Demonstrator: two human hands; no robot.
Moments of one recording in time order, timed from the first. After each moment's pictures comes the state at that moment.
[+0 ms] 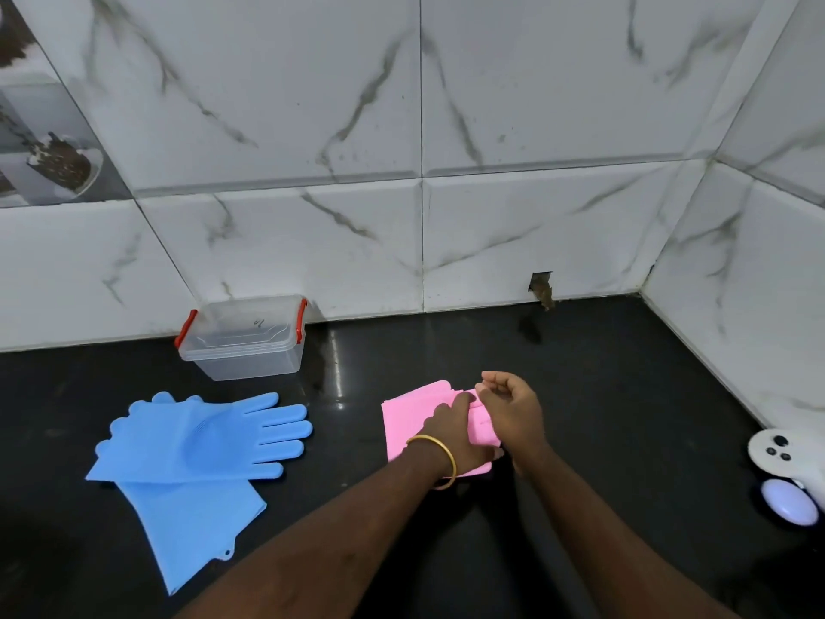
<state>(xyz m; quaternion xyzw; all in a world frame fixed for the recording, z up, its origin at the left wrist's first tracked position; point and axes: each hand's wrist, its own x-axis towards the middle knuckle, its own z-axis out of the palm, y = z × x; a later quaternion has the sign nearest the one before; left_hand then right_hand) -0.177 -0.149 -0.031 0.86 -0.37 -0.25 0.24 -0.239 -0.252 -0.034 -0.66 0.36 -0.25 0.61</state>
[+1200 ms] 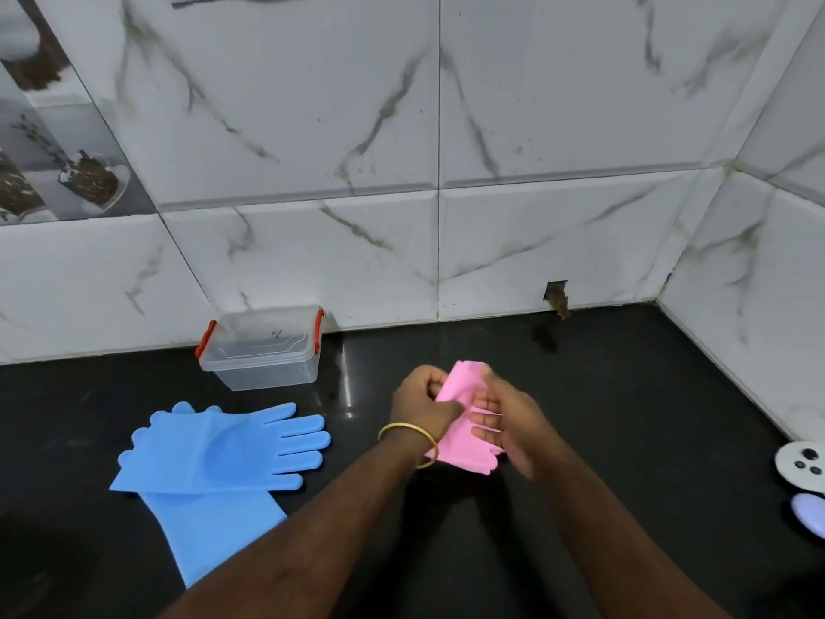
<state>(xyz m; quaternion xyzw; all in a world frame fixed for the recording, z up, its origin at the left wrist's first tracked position) -0.141 -0.120 0.006 0.82 -0.19 -0.15 0.52 -0.225 -0.232 0.005 -0.54 0.38 -0.07 0.75</state>
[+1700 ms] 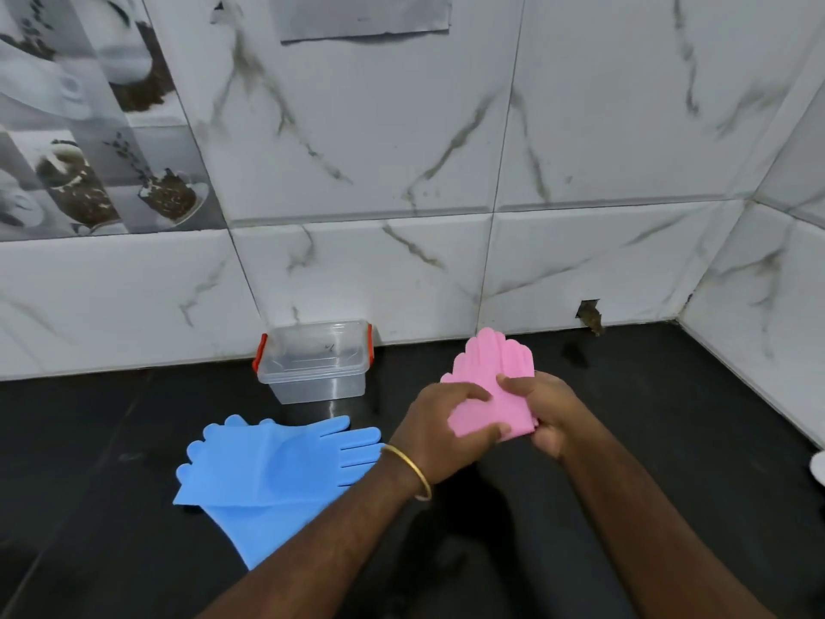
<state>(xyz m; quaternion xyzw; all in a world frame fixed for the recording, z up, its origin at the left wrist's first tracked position) -0.112 -0.010 0.048 0.77 -0.45 -0.07 0.45 -0.186 -0.169 0.066 -0.49 0.38 -0.14 0.78</state>
